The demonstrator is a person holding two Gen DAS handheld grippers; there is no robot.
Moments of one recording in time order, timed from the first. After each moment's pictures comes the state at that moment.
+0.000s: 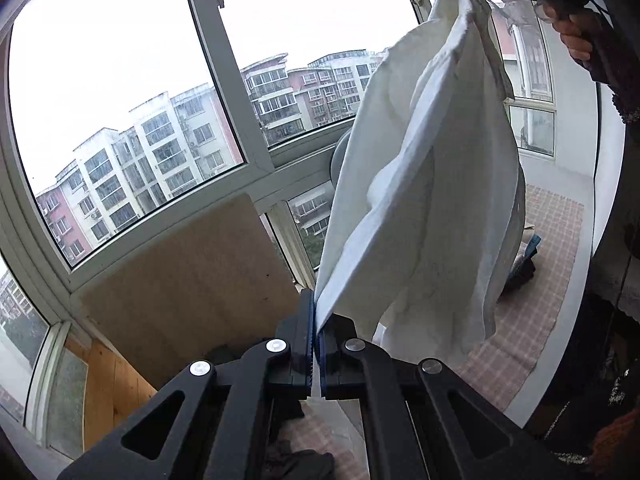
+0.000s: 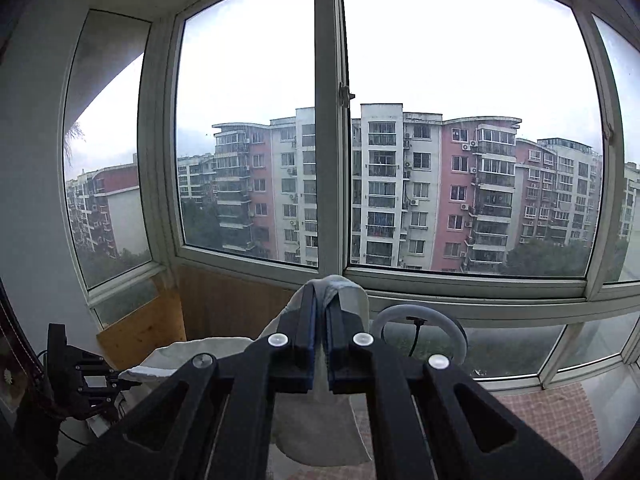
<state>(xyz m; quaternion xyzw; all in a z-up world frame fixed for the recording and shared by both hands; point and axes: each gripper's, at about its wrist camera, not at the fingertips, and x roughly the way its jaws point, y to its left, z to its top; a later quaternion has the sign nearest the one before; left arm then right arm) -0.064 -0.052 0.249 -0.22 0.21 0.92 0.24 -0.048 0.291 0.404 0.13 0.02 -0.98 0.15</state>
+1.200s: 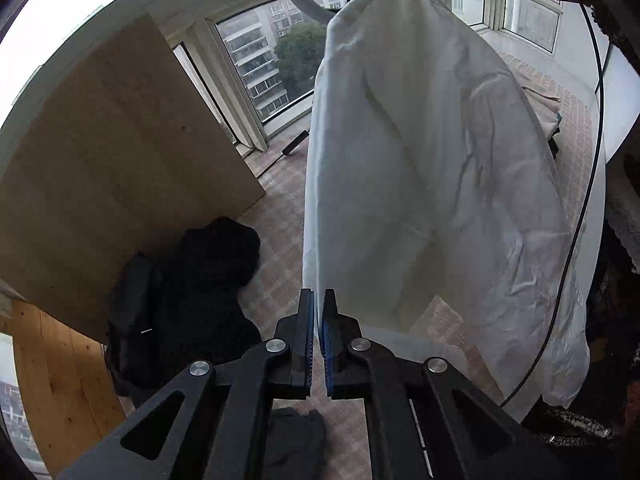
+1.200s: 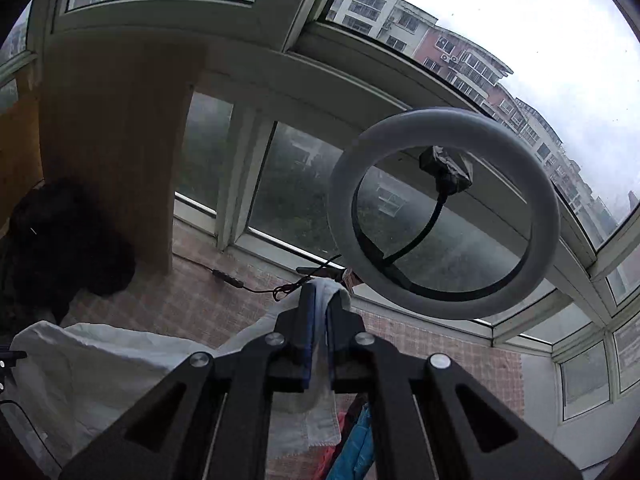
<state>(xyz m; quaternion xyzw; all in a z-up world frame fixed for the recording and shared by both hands) -0.258 0.018 -0.026 -0.48 0.27 0.79 0.27 -0.393 0.227 0.083 0.42 0.23 -0.88 -0.02</state>
